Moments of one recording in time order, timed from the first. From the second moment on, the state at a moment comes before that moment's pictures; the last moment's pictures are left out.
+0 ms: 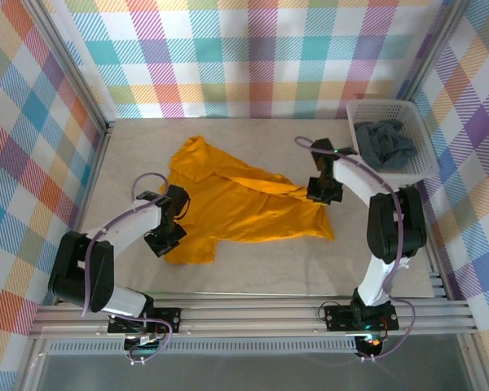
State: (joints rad) left arm -0.31 1.43 0.86 -1.05 -0.14 -1.07; right arm 0.24 1.80 1.38 -1.00 0.04 0.48
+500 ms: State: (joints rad) left arm -0.18 1.39 0.86 -1.07 -0.16 -0.99; right arm 0.03 2.08 1.69 -1.04 -0.07 0.47
